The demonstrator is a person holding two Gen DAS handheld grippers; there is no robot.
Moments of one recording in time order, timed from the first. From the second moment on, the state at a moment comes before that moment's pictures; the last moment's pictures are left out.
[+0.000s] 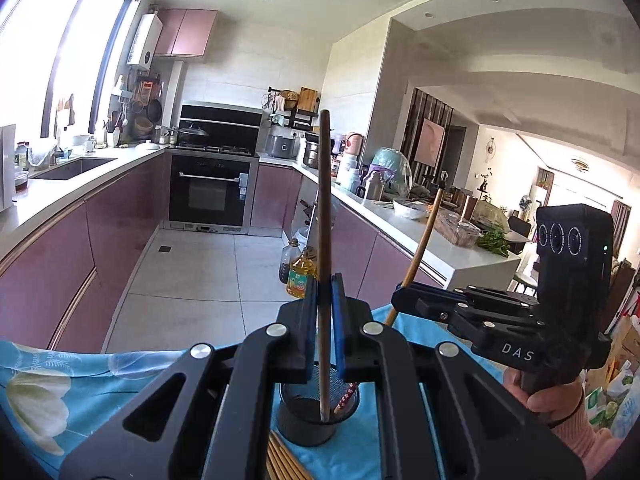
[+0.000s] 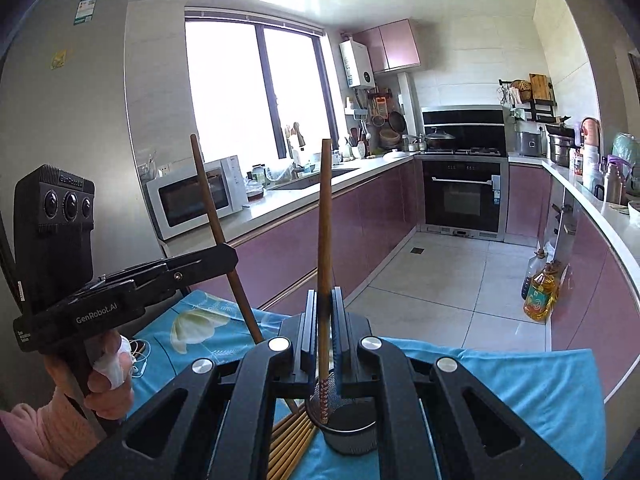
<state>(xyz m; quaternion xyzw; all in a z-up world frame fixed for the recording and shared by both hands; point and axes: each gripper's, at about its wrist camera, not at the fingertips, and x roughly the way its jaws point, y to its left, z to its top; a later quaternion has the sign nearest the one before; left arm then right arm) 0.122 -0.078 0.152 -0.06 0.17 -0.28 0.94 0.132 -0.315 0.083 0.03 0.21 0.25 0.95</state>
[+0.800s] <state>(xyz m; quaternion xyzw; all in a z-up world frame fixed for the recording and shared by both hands) 0.215 -0.109 0.029 -0.03 0.31 -0.26 0.92 0.207 -0.286 0.001 0.01 0.37 0.22 0.90</state>
